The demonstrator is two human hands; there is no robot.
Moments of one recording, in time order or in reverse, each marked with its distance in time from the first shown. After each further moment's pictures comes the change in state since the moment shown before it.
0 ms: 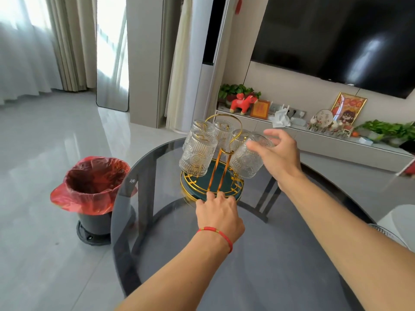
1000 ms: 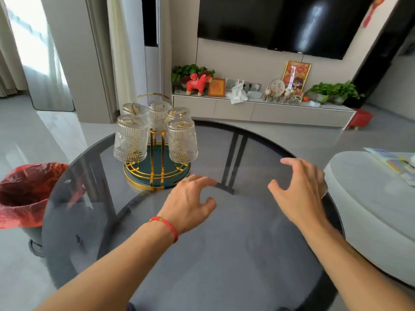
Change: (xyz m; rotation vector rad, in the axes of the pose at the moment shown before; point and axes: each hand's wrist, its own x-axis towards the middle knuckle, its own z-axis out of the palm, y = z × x) left_hand -0.018 0.040 0.010 -0.447 0.086 0.380; right_hand -0.115 0.111 -0.161 -0.628 0.181 0.040
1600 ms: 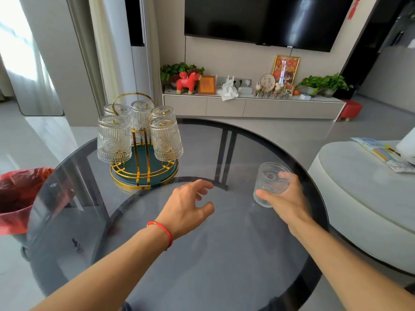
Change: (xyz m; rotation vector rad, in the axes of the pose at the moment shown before) left_hand -0.005 0.012 0.022 -0.116 -0.104 -0.050; right_hand -0.006 0.059 0.027 0.499 -0.181 0.403
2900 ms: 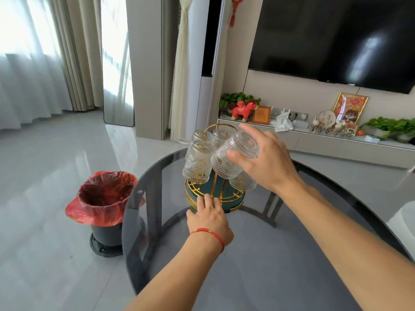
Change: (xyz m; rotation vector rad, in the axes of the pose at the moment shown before) left_hand -0.008 -0.052 -0.069 0.563 -0.090 -0.489; right_hand -0.042 -0.242 0.139 -0.313 -0.213 -0.889
